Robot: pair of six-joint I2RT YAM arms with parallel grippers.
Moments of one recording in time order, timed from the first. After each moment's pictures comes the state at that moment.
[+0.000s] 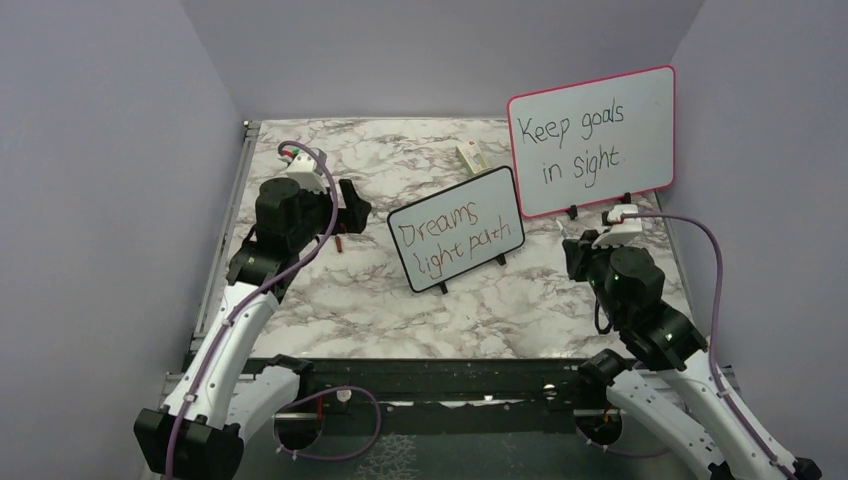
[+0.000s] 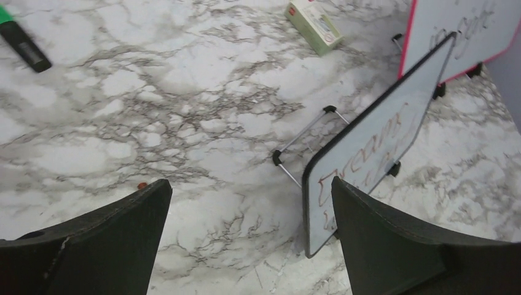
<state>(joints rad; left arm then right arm) -0.25 0.96 0.94 -0.32 0.21 -0.25 0.55 0.51 0.70 -0.48 0.43 0.21</state>
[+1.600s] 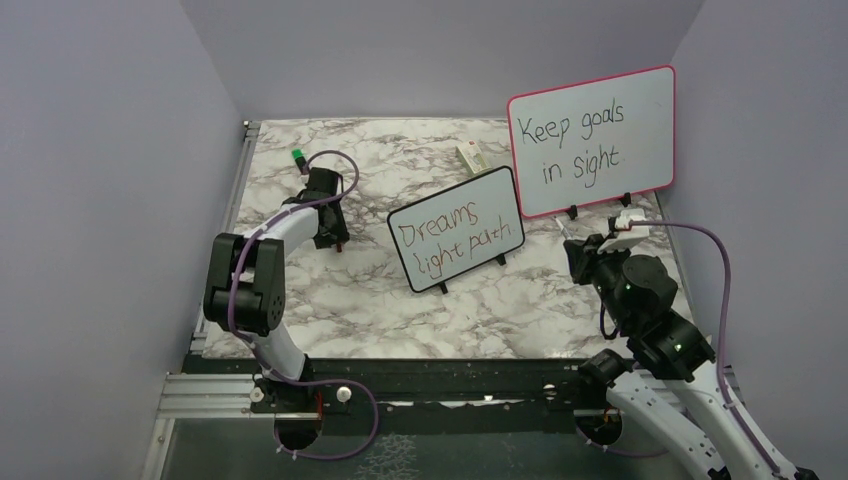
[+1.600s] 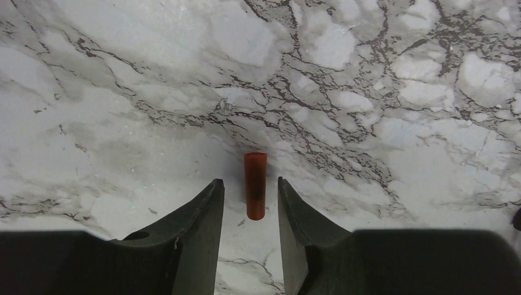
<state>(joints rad) -0.14 1.68 1.02 -0.42 -0.11 -0.42 0.55 0.44 0.70 -0.47 0.37 0.17</state>
